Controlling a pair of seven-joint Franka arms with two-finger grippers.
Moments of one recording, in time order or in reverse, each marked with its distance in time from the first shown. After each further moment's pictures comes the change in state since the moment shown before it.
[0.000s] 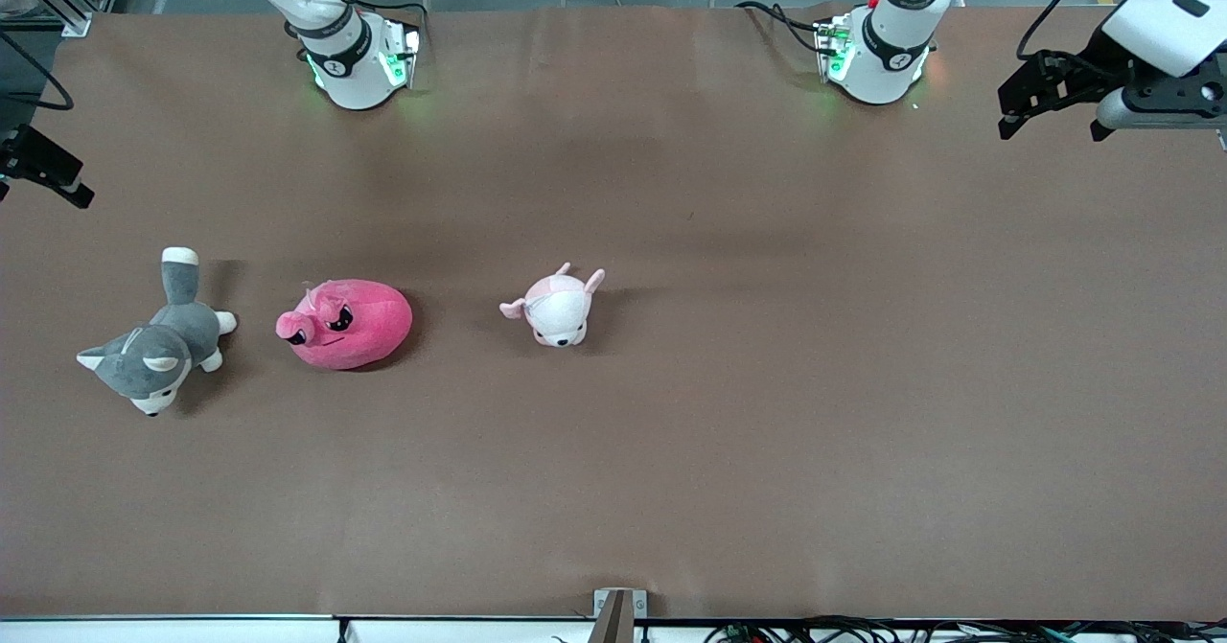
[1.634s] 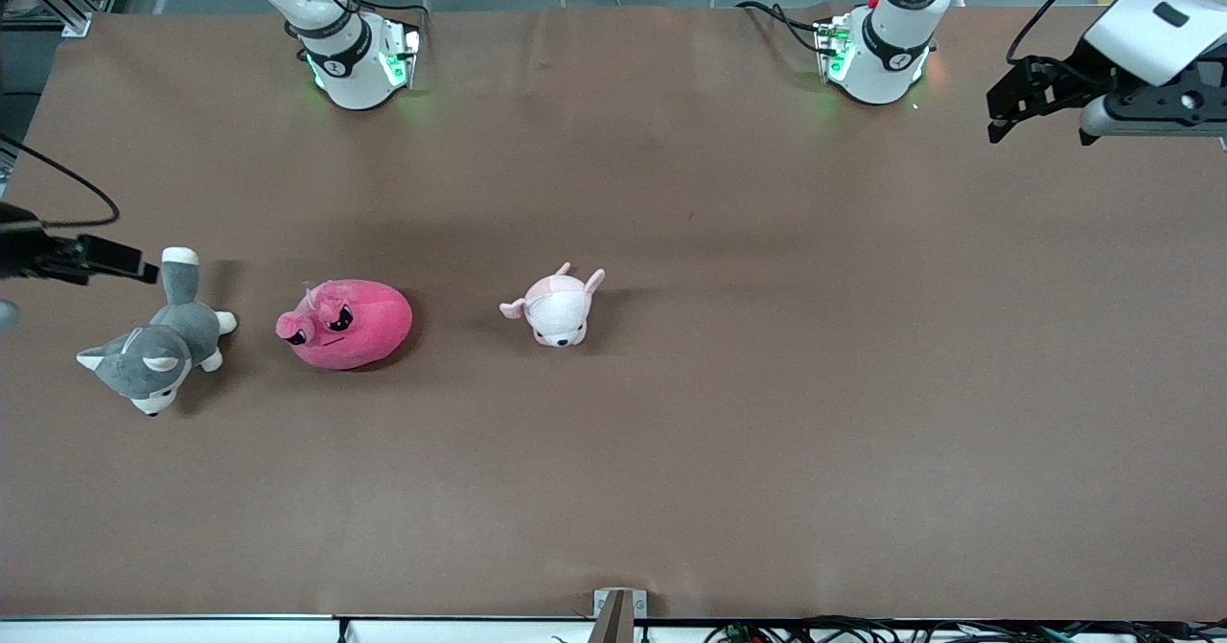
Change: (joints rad) left arm 0.000 -0.003 0.006 0.000 0.000 0.000 -0.004; right arm -0.007 0.292 -0.019 0.230 0.116 -0.114 -0.056
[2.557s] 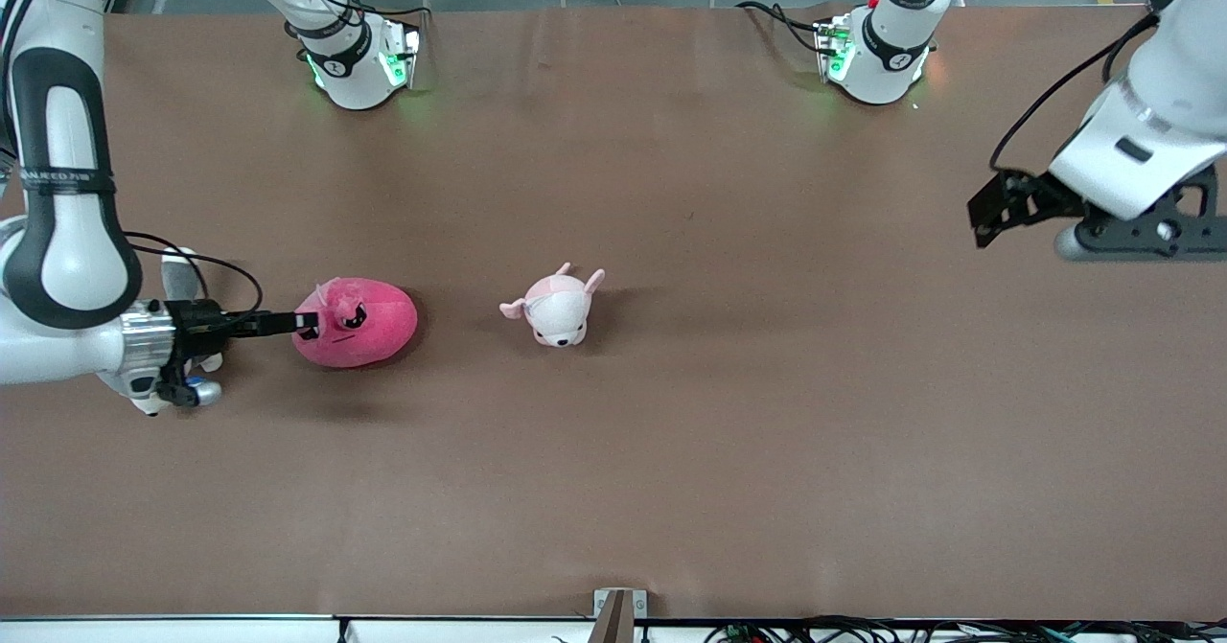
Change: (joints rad) left arm 0.009 0.291 -0.109 0.305 0.144 0.008 -0.048; right arm 0.001 0.351 0.003 -0.063 0.417 0.038 -0.122
